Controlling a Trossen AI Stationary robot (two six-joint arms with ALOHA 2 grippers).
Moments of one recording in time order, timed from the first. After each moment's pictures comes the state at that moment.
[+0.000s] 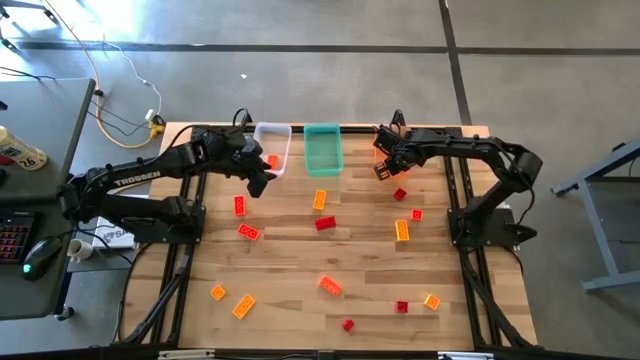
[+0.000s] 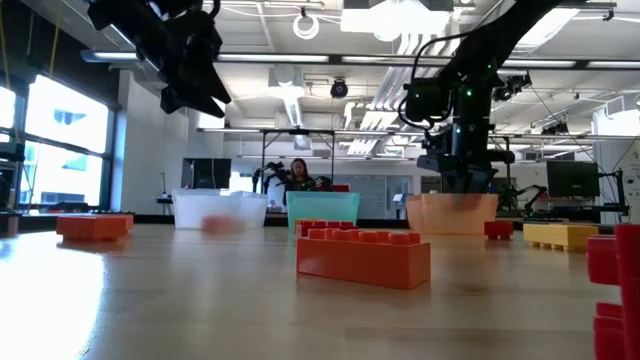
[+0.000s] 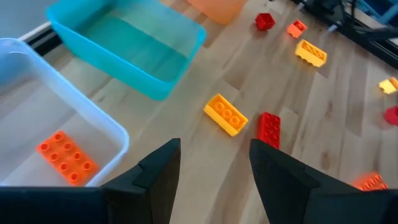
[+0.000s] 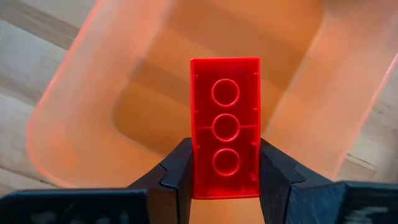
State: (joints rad) left arm 0.55 1.02 0.79 -0.49 0.14 -0.24; right arm -0.59 1.59 0.95 -0.73 0.25 0.49
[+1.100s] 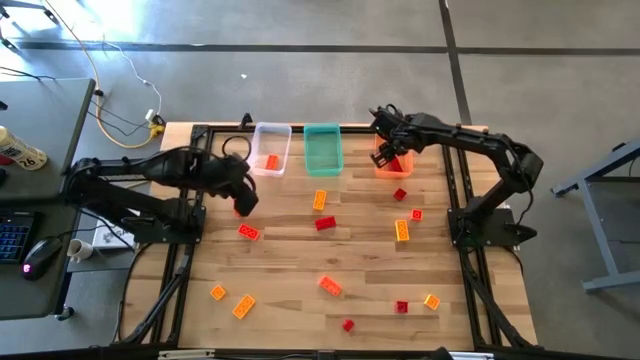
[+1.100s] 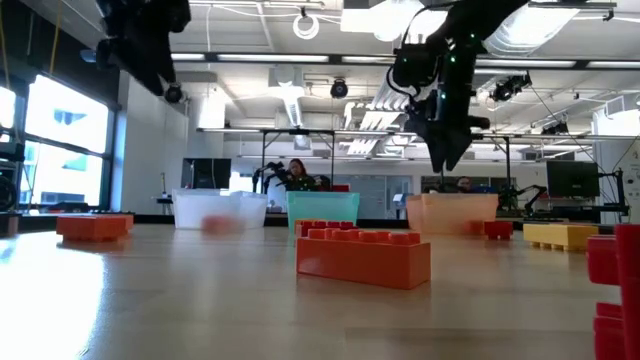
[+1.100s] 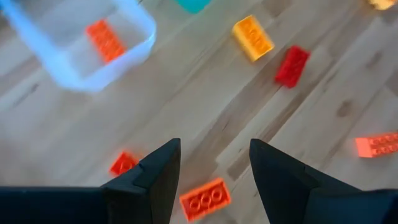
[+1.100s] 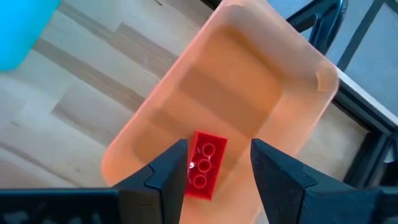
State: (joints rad) left arm 0.17 1.02 1.02 -1.09 -0.21 -0.71; right arm -0.58 1.58 1.20 -0.91 0.31 0.33
